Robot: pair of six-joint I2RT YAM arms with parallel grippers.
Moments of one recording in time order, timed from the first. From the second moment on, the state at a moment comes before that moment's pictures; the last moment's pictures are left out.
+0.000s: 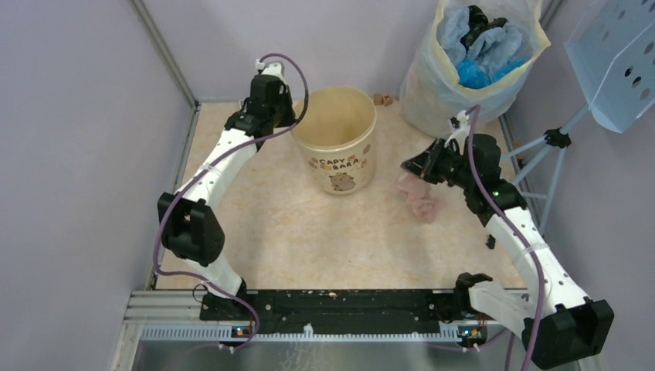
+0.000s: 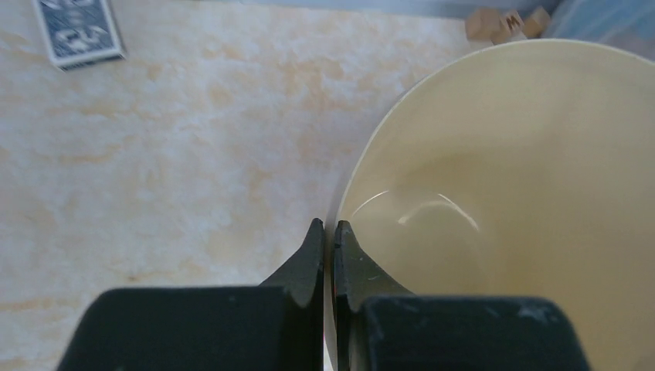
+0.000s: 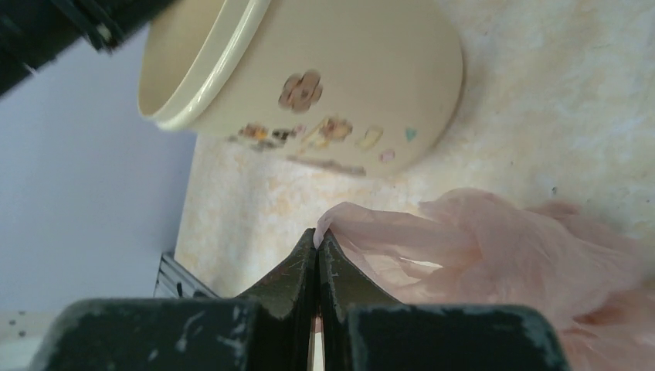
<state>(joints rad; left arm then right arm) -0.32 1.66 1.54 -0.40 -0.05 -0.35 0.24 0.97 0.92 -0.30 -0.38 0.65</state>
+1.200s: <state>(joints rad) -0.40 0.97 0.88 -0.17 0.48 -0.28 0.57 1.23 1.01 -0.32 -0.31 0.50</state>
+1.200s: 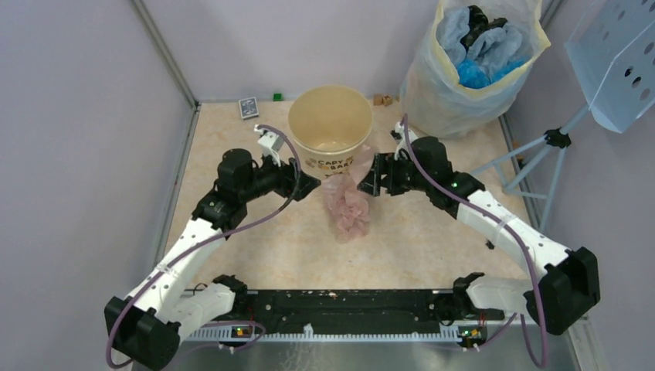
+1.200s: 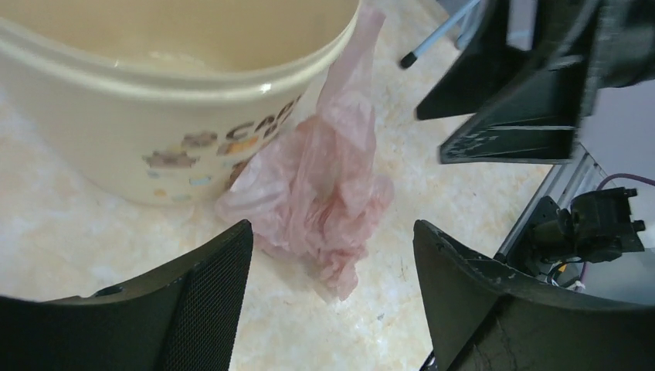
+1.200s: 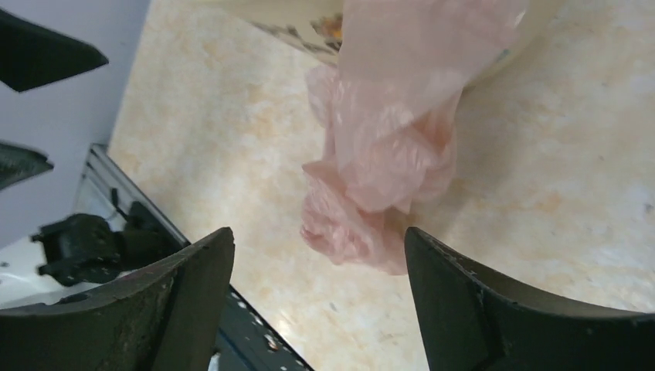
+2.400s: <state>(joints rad) -0.63 1.35 0.59 0.23 0.24 -0.48 0.60 1.42 0.62 0.10 -0.21 0.53</state>
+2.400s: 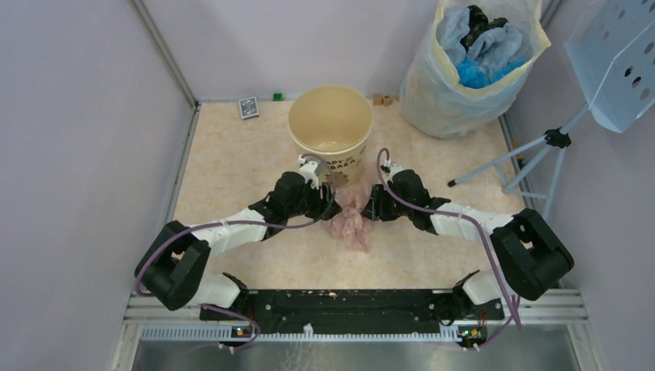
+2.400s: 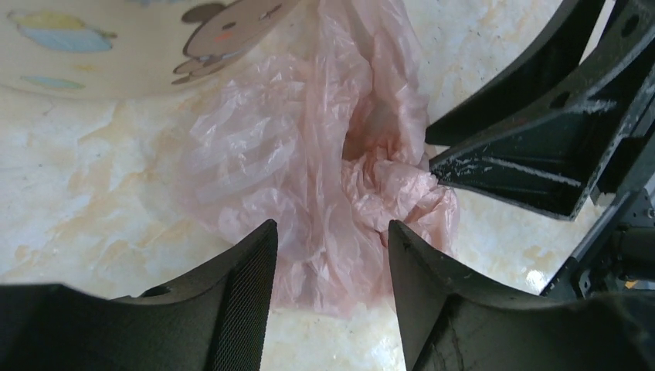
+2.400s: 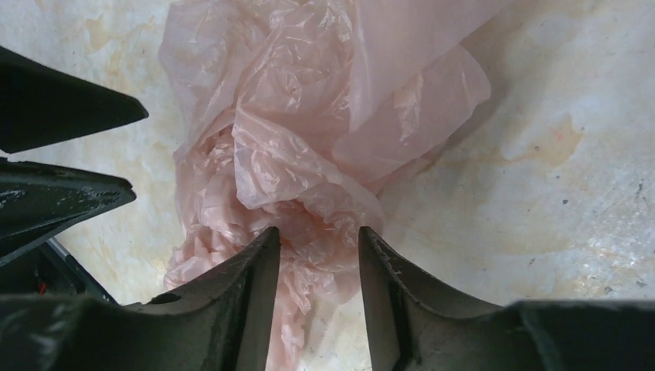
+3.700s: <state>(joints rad) -0.70 1.25 0.71 -0.03 0.17 -0.48 0.77 1.15 0.54 0.11 -0.23 0.38</state>
